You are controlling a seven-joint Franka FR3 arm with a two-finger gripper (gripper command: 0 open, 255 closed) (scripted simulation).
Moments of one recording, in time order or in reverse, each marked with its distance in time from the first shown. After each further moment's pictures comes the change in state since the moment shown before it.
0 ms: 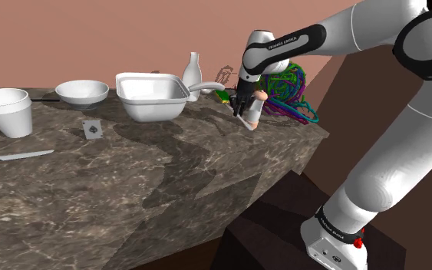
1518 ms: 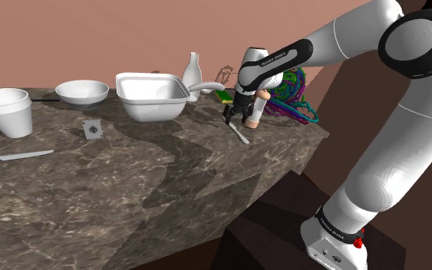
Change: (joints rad) arm 0.001 0.078 0.002 -0.066 0.004 0.144 -0.003
